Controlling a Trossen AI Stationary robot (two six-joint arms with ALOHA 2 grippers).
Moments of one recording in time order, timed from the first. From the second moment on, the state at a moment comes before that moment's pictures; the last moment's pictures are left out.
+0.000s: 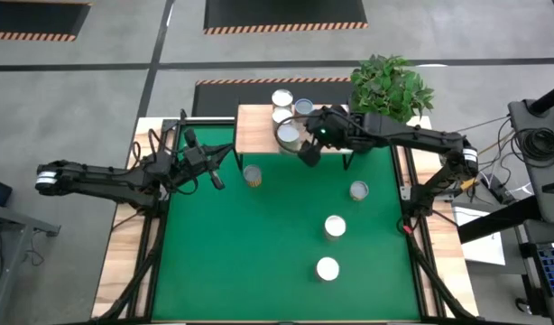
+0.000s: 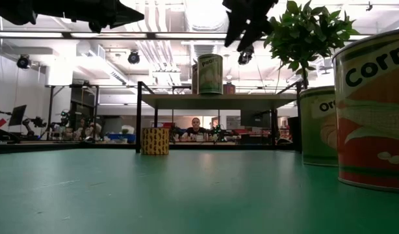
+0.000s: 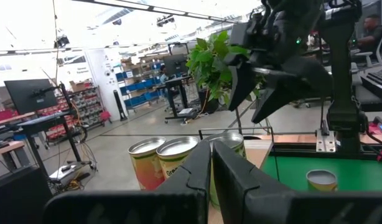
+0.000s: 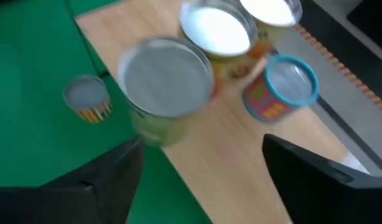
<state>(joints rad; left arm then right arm) 0.04 0.80 0.46 0.51 -0.49 0.29 -0.23 1.57 1.63 -0.92 0.36 0.21</state>
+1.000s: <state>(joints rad) 0.04 0.80 0.46 0.51 -0.49 0.29 -0.26 1.57 1.45 -0.68 0.31 0.13</state>
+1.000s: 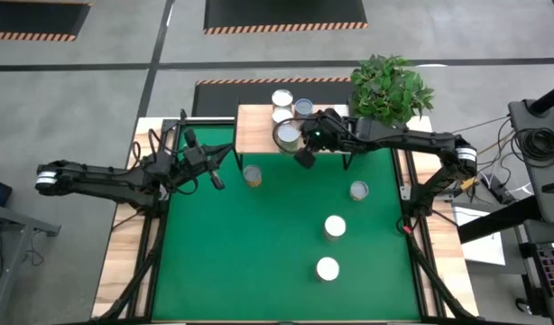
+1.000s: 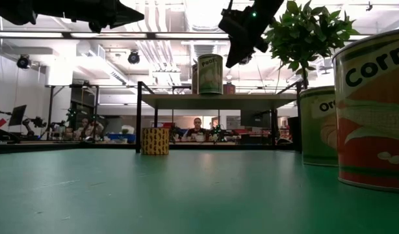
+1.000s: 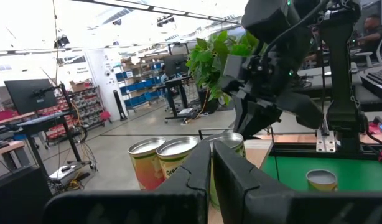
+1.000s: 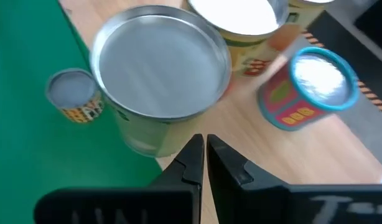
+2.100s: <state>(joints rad) 0.04 0.80 0.46 0.51 -0.49 0.29 -0.26 1.59 1.45 -0.57 0.31 0.09</state>
